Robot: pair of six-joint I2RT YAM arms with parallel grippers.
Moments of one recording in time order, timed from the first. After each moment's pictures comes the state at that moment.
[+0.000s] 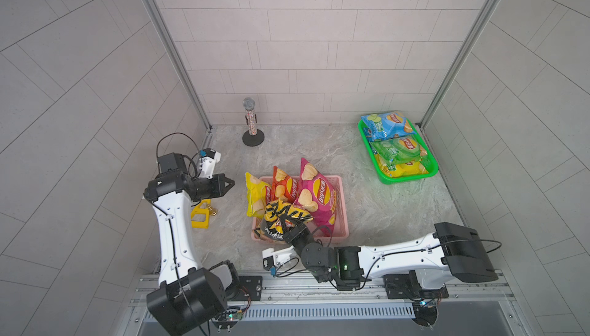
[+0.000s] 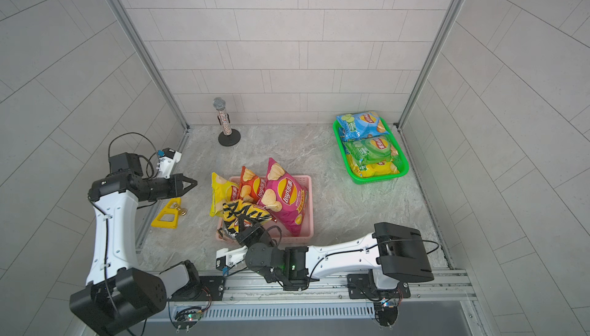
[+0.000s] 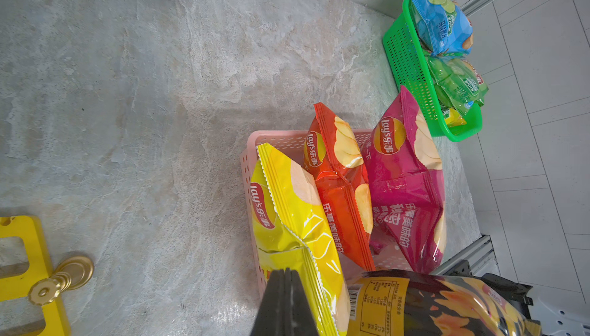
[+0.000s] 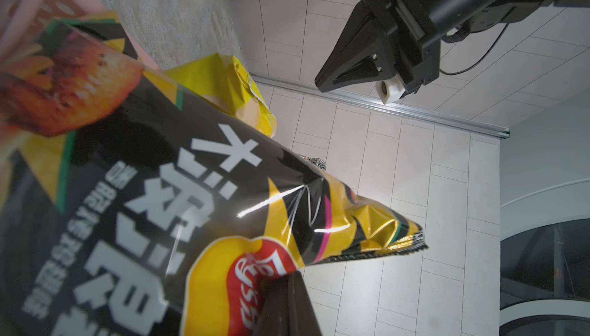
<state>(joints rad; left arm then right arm) 0.46 1.14 1.17 -1.19 0.78 0.31 1.49 1.57 0.92 0.45 0.89 -1.56</state>
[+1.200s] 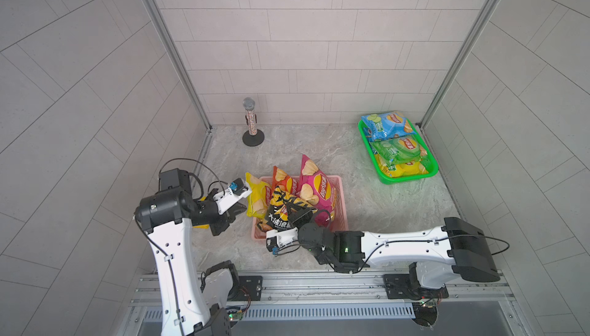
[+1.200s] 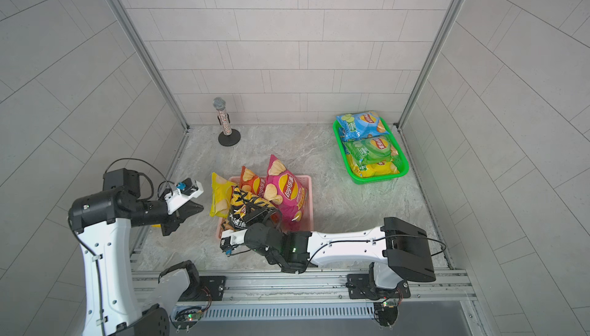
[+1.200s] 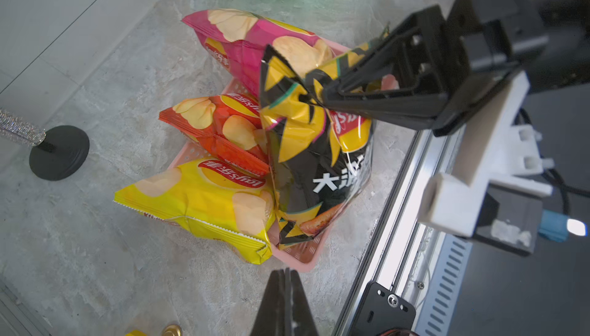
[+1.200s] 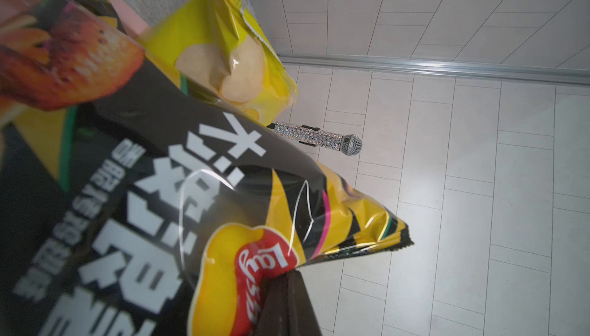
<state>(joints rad) 0.38 0.95 1.28 -1.70 0.79 1.40 1.36 1.53 1.00 0.20 0.81 -1.35</state>
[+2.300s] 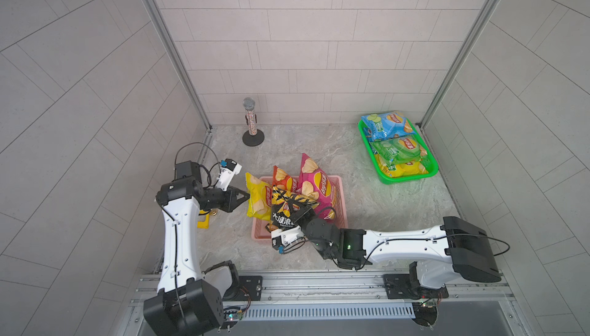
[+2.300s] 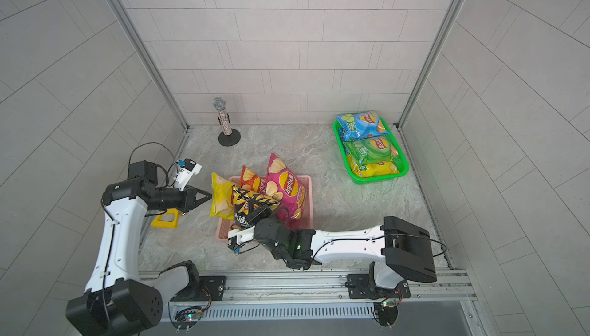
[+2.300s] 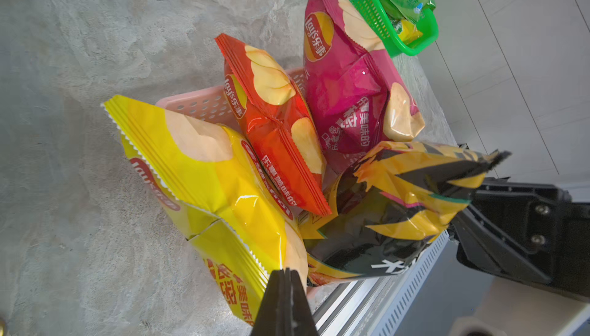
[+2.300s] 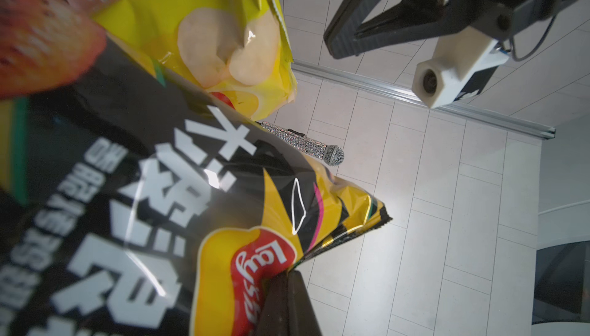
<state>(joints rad) 0.34 1.09 1.07 -1.28 0.85 0.55 1.33 1.53 0.91 0.39 0.74 -1.61</state>
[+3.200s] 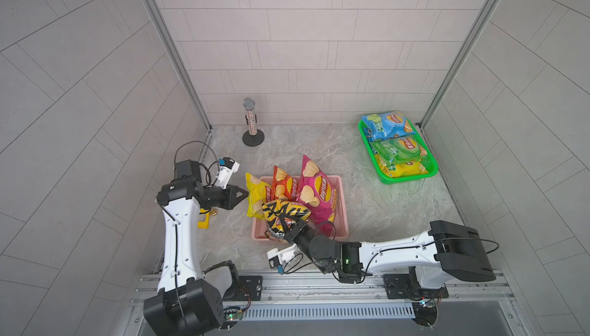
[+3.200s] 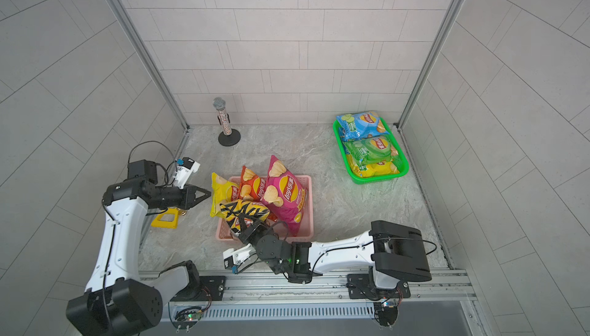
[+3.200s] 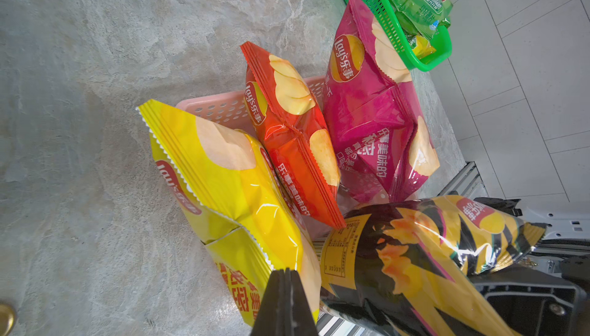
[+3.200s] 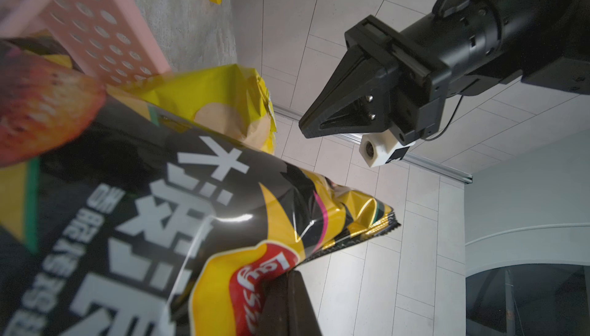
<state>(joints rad) 0.34 1.09 1.06 -1.23 0.83 0.49 1.43 1.57 0.81 0.65 0.71 -1.76</state>
